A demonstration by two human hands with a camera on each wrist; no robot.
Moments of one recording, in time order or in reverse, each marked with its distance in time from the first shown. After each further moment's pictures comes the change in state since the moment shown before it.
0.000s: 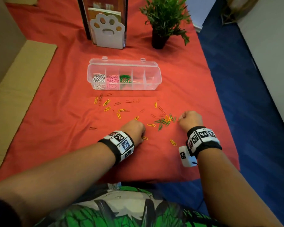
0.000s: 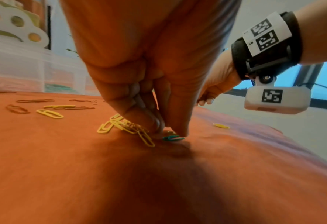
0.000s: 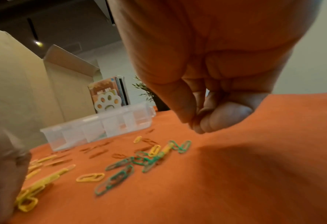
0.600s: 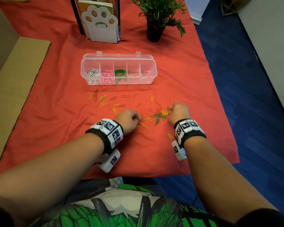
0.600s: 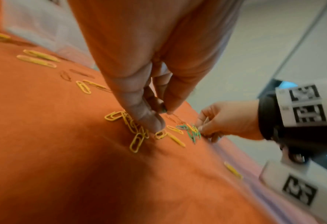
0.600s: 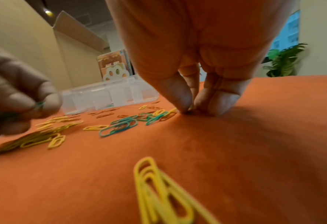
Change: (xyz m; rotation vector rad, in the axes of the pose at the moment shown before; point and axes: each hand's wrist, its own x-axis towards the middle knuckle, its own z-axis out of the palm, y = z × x) left_hand 0.007 -0.007 0.000 -0.455 0.142 -0.126; right_hand 0.012 -0.005 0.035 -0.035 0.070 -0.107
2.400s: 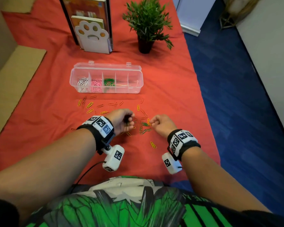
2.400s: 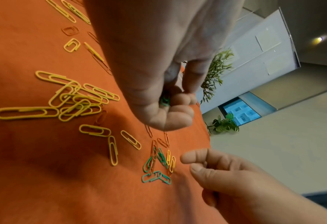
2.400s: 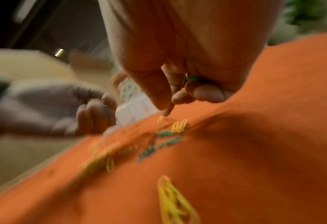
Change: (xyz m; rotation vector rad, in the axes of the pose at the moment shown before) left_hand 0.017 0.059 -0.005 -1.094 -0.116 -0.423; right_hand -0.006 0.020 -0.027 0.332 -0.335 -0.214
